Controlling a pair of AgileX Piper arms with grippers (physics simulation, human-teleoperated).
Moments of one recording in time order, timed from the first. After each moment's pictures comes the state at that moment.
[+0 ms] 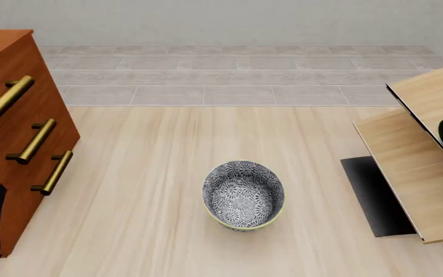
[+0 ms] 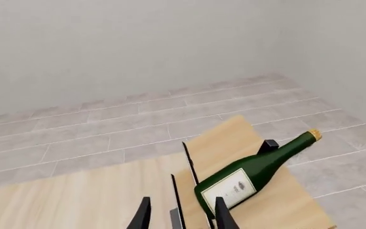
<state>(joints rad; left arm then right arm) -0.01 0.00 -0.23 0.17 0.15 -0.20 0.45 -0.75 0.41 0.07</state>
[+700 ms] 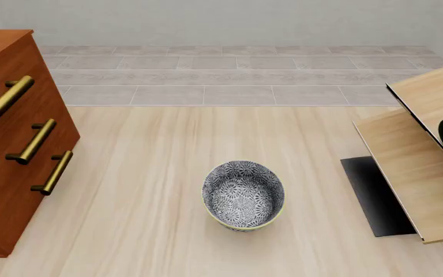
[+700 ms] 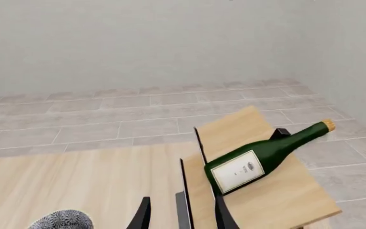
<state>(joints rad) -0.02 0.00 -0.32 0.25 0.17 -0.12 0.28 -0.67 0.50 0.01</state>
